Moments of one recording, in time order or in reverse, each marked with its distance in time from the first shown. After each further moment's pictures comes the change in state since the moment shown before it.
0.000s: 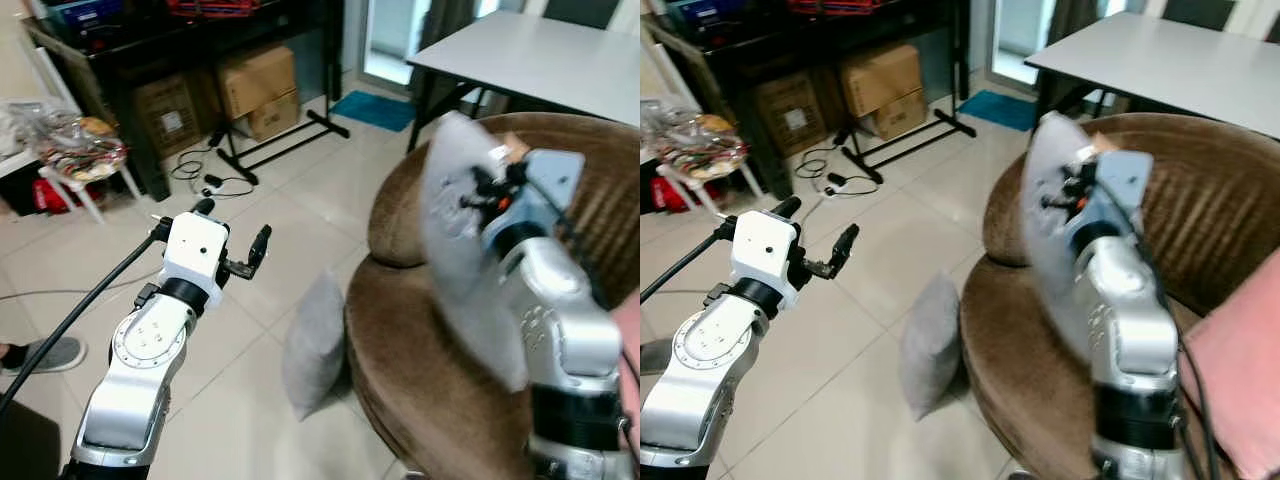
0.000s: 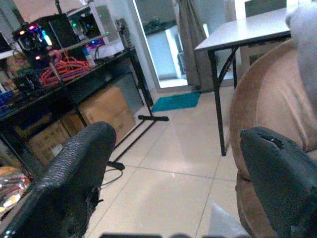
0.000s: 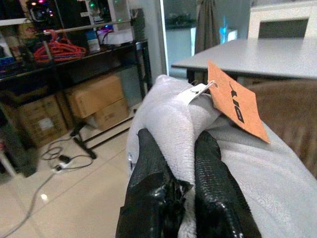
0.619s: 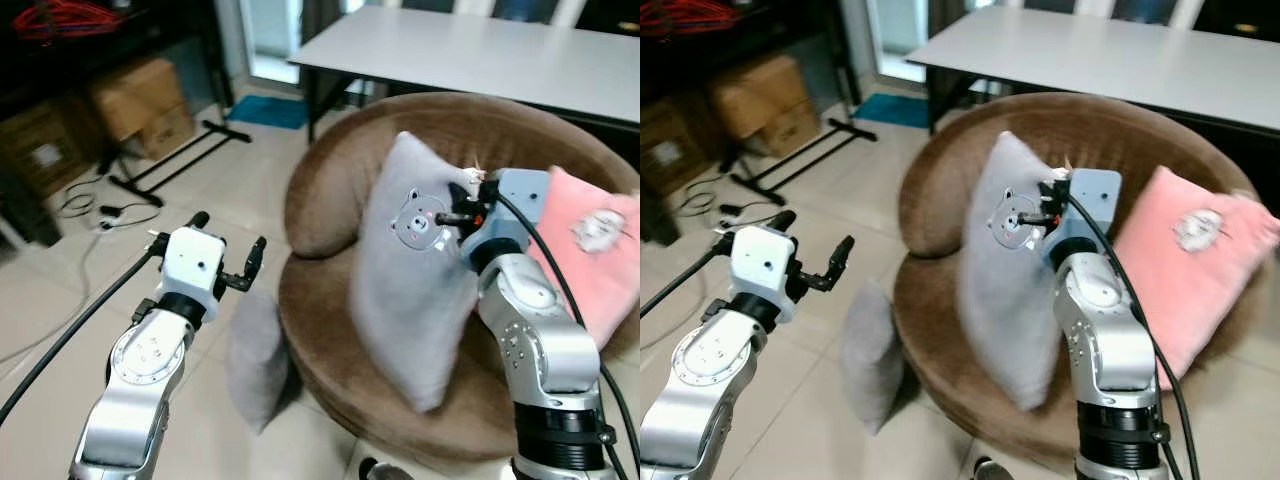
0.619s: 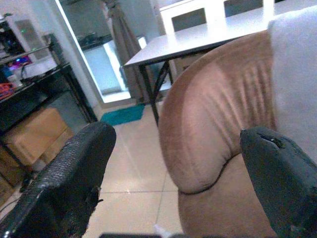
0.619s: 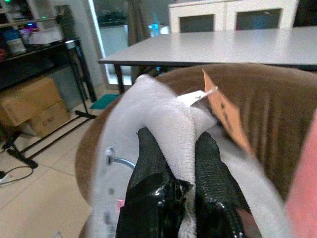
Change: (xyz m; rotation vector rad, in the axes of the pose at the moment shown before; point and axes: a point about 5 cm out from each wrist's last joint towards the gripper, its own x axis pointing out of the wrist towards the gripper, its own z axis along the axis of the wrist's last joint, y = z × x) left arm -0.009 -0.003 -0.009 -0.005 0.023 0.021; right arm -0.004 0.012 -0.007 -0.006 0.035 0.005
